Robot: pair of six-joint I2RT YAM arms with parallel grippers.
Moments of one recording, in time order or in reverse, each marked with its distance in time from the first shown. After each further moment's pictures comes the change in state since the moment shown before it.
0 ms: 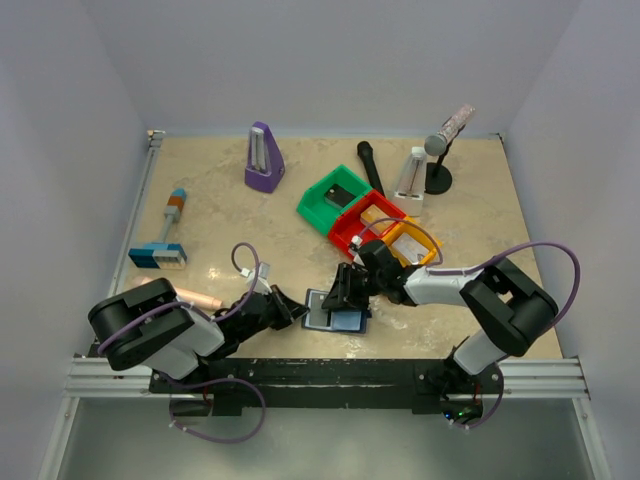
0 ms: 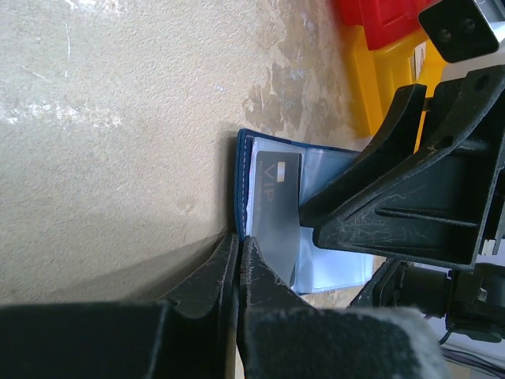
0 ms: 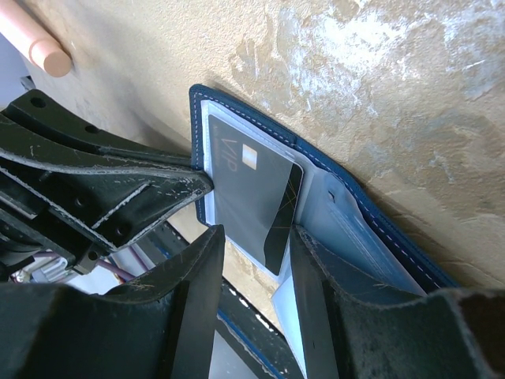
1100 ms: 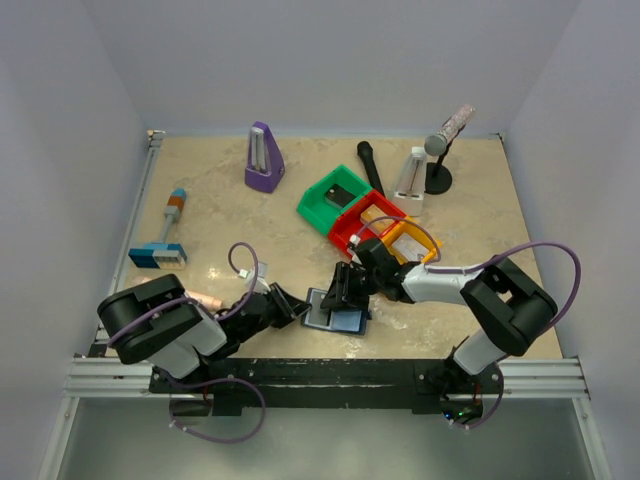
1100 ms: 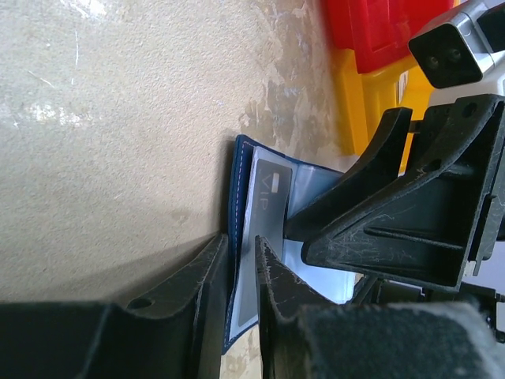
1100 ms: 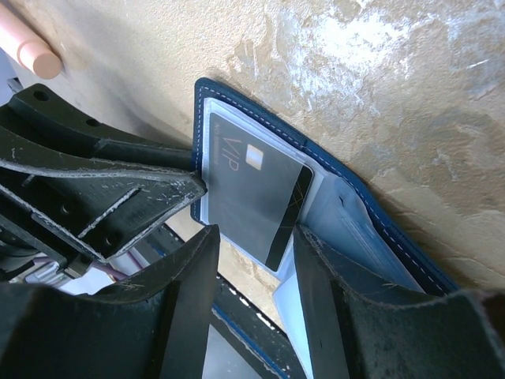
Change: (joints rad) left arm -0.001 0.047 -0.002 0.071 -0.027 -0.078; right arm 0.008 0.004 0.039 -0.082 0.031 -0.016
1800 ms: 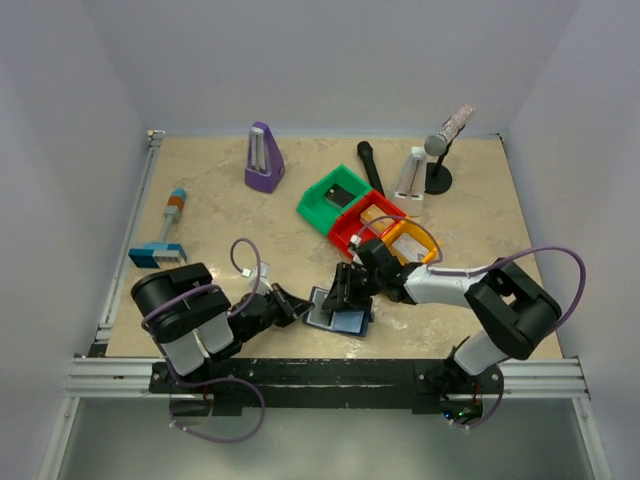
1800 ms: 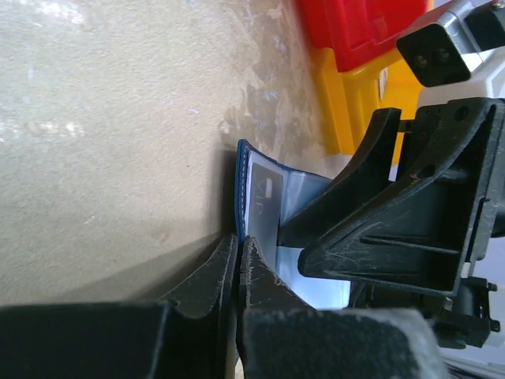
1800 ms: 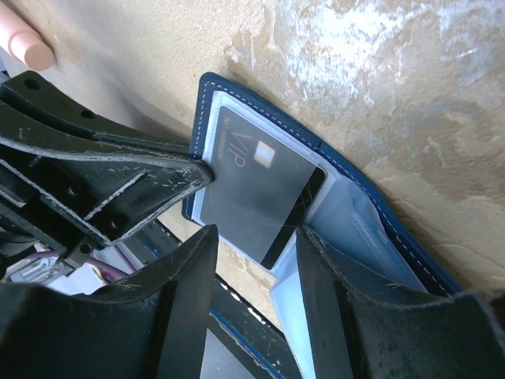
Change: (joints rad) left arm 0.006 0.213 -0.006 0.279 0.019 0.027; right arm 0.000 -0.024 -0.008 -0.011 0.001 -0.026
